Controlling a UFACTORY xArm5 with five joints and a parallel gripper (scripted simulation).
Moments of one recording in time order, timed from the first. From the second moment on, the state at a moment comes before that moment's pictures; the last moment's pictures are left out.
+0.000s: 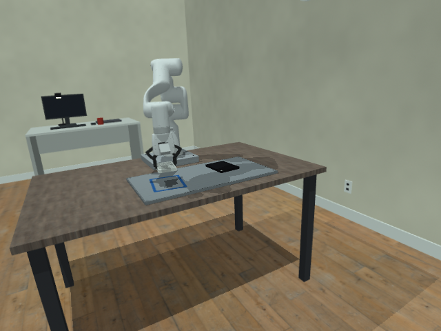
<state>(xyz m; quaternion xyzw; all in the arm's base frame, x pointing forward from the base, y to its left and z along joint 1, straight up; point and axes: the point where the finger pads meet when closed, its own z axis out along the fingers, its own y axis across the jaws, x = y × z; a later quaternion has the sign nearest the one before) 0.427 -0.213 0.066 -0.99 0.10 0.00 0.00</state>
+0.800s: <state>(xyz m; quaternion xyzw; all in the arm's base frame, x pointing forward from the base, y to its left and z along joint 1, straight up) 0.427 -0.213 0.030 -0.99 0.10 0.00 0.00</state>
